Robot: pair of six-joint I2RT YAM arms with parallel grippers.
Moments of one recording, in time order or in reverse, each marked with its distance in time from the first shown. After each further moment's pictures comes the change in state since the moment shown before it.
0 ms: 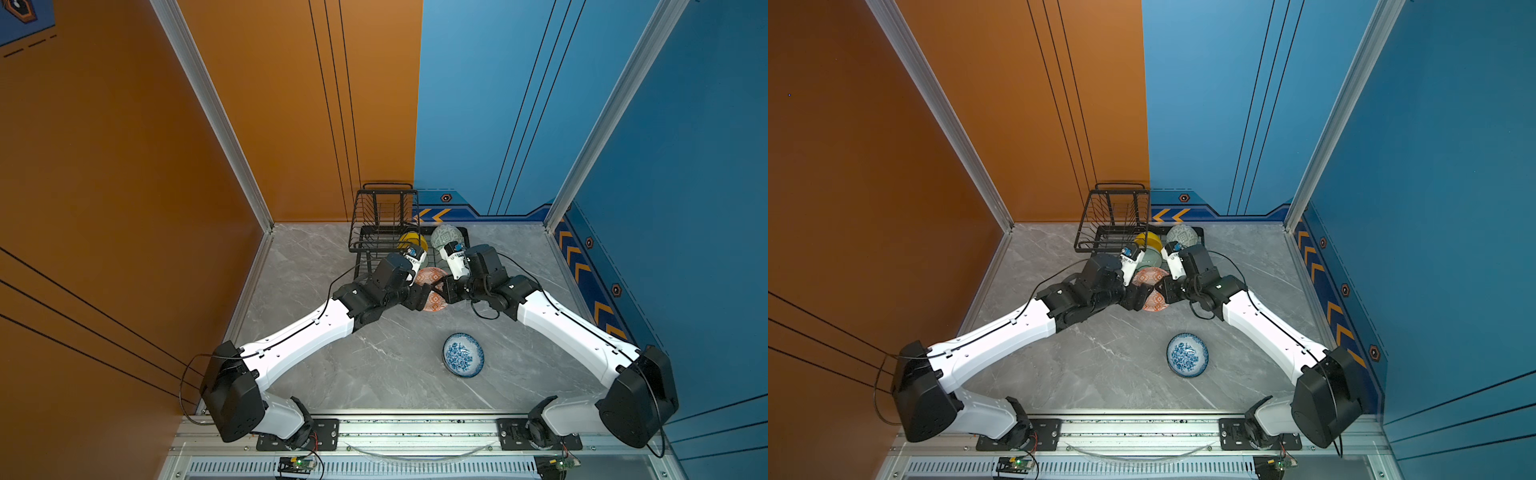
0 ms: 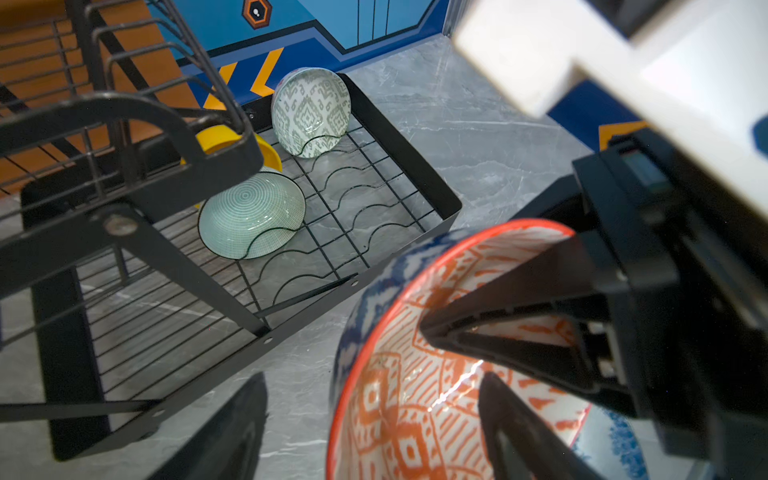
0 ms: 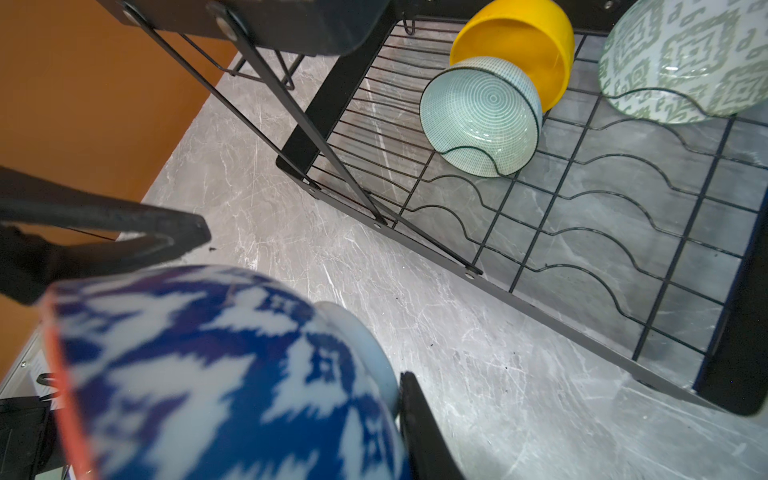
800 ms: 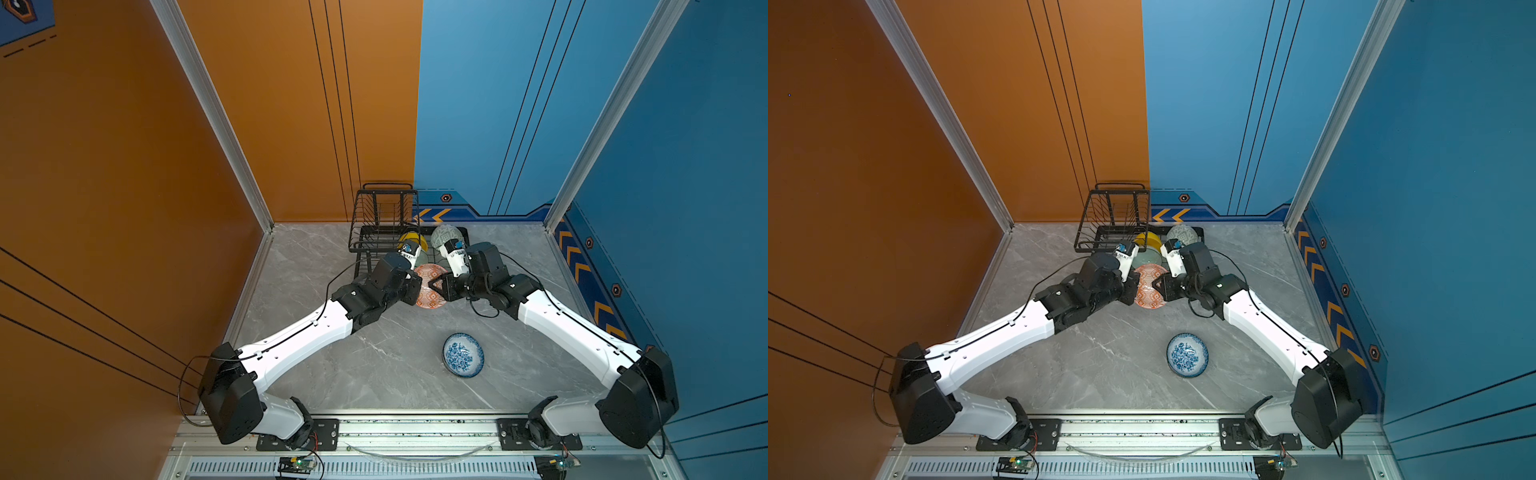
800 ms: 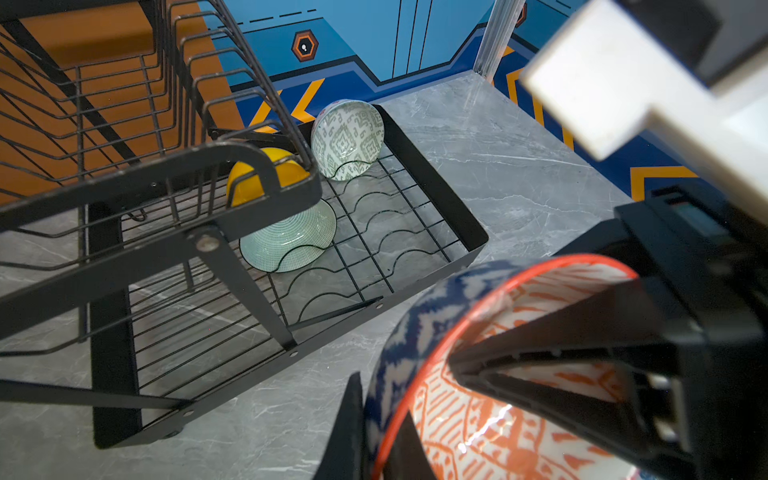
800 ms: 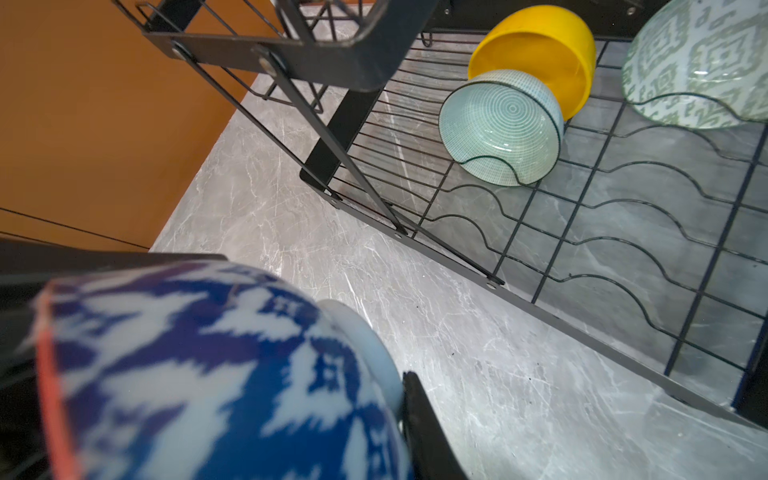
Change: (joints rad) left arm -0.001 -0.011 -0.012 0.063 -0.101 -0.045; right arm 0.000 0.000 0.016 0.016 -0.045 0.045
